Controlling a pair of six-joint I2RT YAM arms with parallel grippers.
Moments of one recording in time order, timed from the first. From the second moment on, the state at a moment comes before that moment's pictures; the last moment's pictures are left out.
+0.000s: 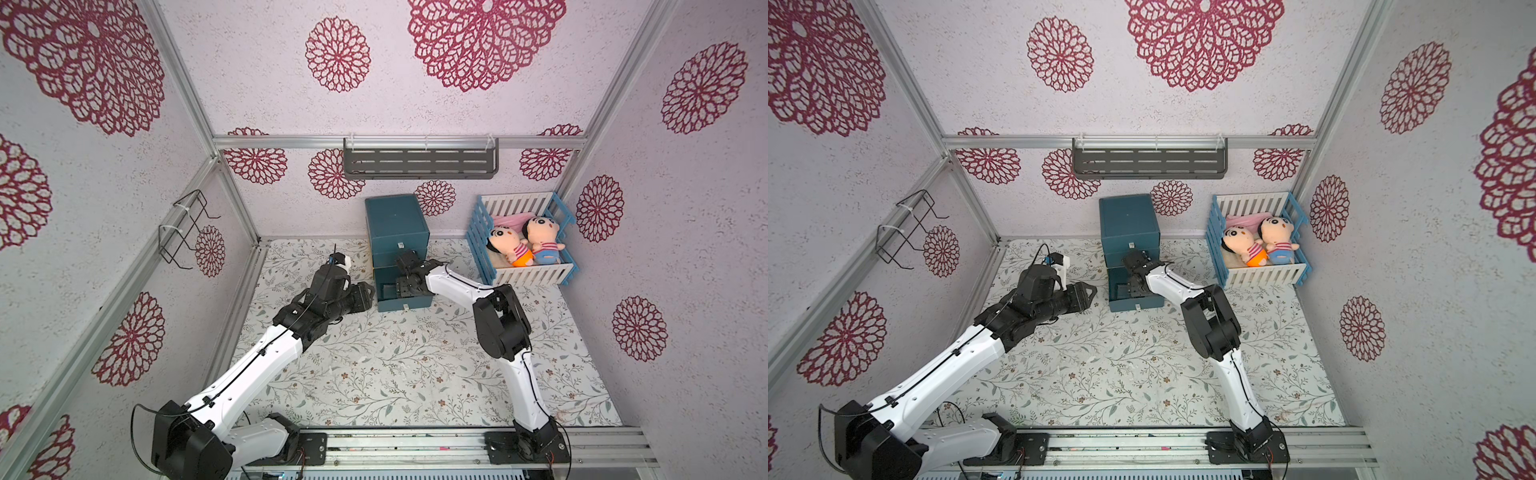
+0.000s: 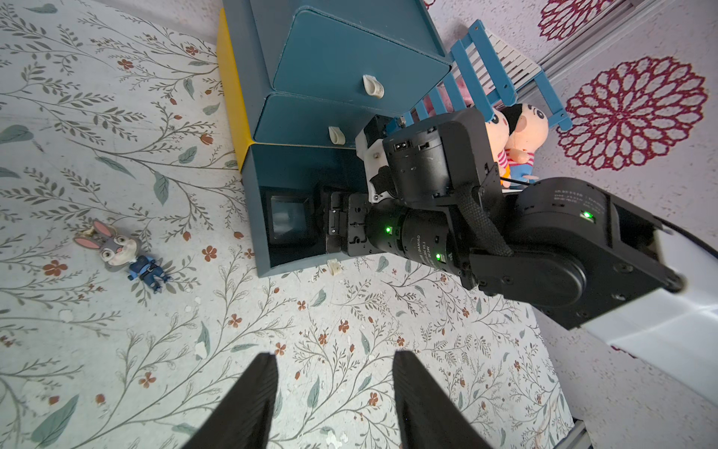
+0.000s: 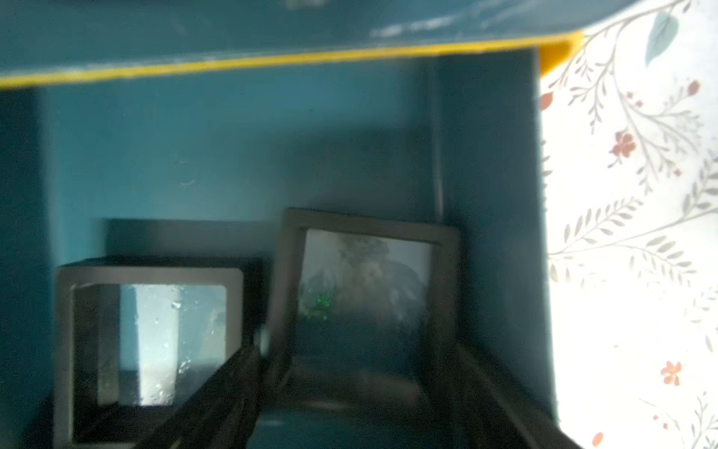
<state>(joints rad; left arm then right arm) -0.52 1.22 1.03 -0.40 0.03 -0.62 0.57 2.27 1.85 -0.71 0.27 0.45</state>
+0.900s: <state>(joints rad) -0.40 1.36 1.20 -0.40 0.08 -0.67 0.57 1.74 1.43 -0.43 0.18 0.63</state>
